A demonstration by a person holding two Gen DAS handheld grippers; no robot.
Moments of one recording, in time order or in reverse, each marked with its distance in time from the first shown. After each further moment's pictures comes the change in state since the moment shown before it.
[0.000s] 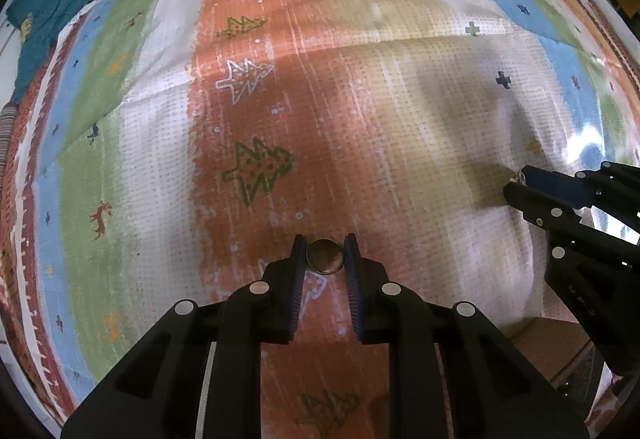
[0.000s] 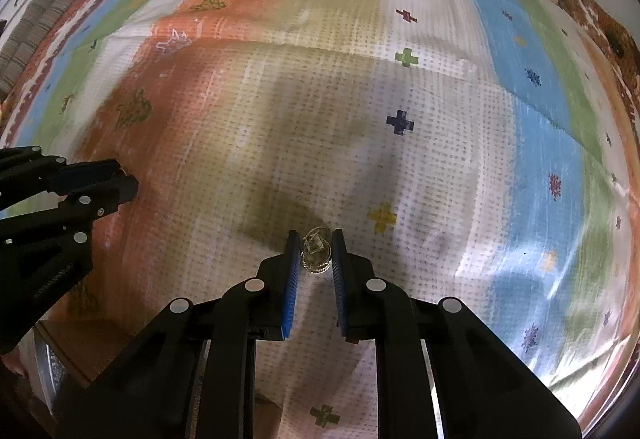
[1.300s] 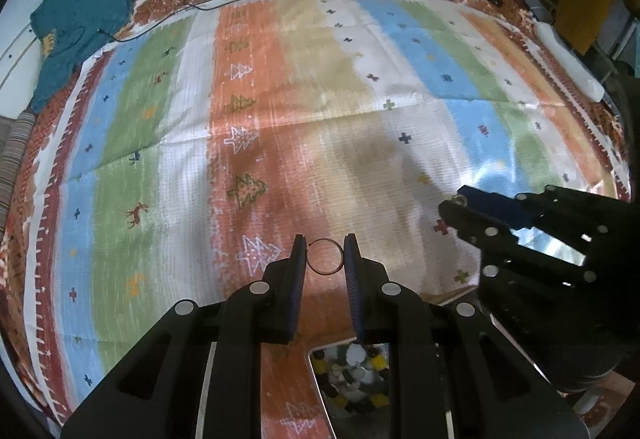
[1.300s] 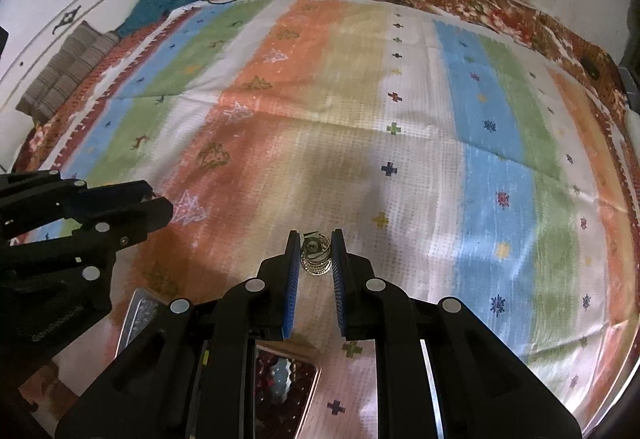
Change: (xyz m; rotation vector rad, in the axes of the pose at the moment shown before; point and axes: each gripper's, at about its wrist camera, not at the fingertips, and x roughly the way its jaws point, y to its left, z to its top) left arm -0.113 -0.019 -0.039 -0.030 -0.231 -0.091; right arm -0.101 0.015 -0.037 0.012 -0.227 0.038
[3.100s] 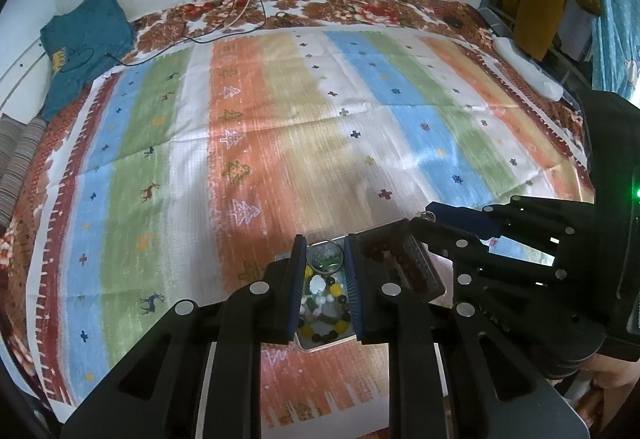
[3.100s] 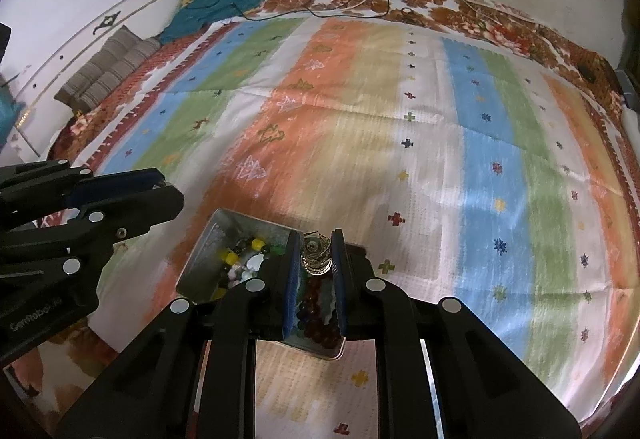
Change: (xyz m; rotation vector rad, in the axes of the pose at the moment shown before) left arm -0.080 -0.022 -0.071 0.032 -0.132 -0.053; right arm -0.070 0.024 -0.064 -0.019 -0.081 0.065
